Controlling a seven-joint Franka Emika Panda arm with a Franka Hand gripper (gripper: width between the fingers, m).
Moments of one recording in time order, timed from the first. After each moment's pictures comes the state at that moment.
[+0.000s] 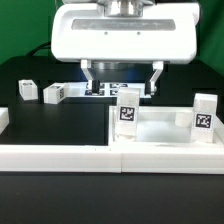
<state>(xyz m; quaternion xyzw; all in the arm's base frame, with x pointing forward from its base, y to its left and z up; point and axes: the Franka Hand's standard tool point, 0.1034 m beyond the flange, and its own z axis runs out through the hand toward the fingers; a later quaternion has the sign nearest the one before) 0.647 -0.020 0.094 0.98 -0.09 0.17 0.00</state>
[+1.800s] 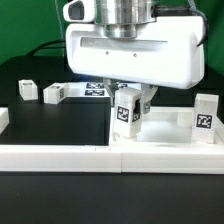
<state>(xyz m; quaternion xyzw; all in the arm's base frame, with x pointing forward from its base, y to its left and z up) 0.662 -0.010 0.072 0.92 -0.38 0.01 -0.03</state>
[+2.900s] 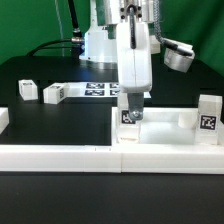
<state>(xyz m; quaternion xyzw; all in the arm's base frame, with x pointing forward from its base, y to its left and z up) 0.669 -0.002 0.069 0.68 -0.73 0.02 -0.08</state>
